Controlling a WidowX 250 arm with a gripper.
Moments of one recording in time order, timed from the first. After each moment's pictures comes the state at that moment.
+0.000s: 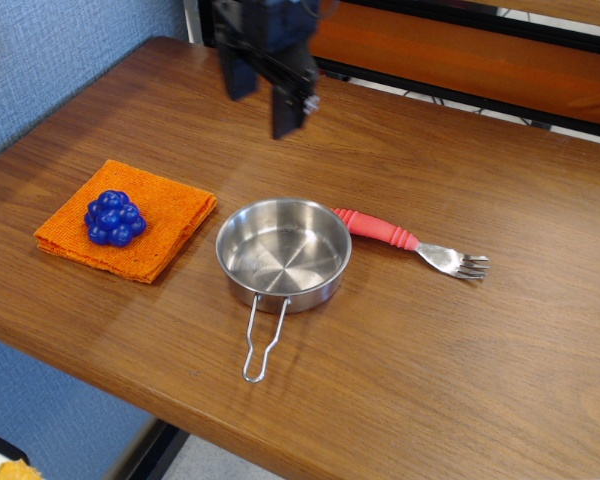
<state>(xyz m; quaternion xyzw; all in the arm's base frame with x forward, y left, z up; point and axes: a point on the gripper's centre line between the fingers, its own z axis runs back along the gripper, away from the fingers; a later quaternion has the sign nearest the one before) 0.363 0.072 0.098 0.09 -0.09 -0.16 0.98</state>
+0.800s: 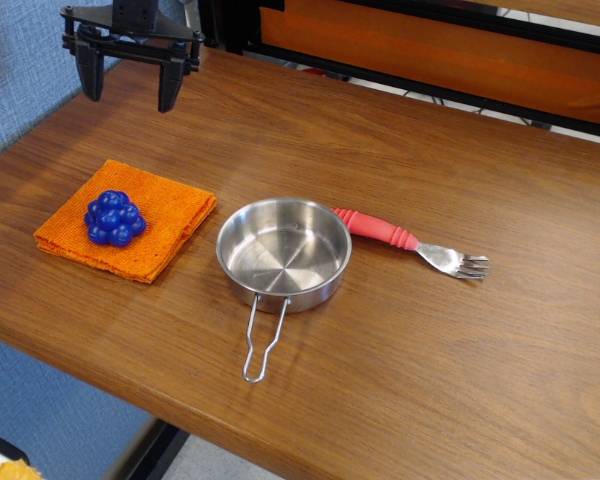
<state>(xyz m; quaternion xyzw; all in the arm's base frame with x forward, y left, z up) 0.347 0.183 0.085 0.14 -0.02 0.28 0.95</state>
